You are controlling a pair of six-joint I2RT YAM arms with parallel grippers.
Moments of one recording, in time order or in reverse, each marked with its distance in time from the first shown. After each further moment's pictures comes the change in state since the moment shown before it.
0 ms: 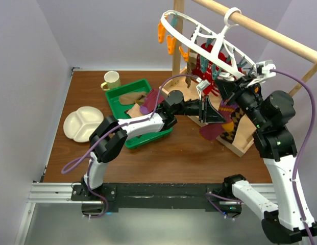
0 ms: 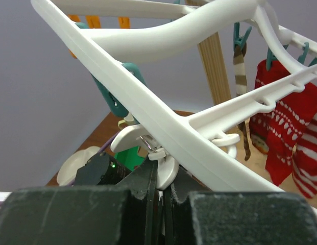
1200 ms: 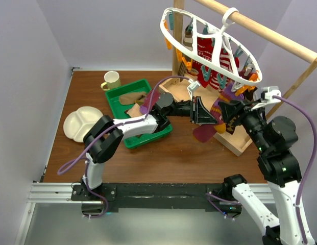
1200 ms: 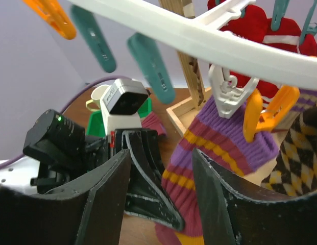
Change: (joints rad) left arm 0.037 -0.063 -0.146 0.142 0.058 -0.074; right arm 0.016 -0.214 -0.158 -0.148 0.150 -0.048
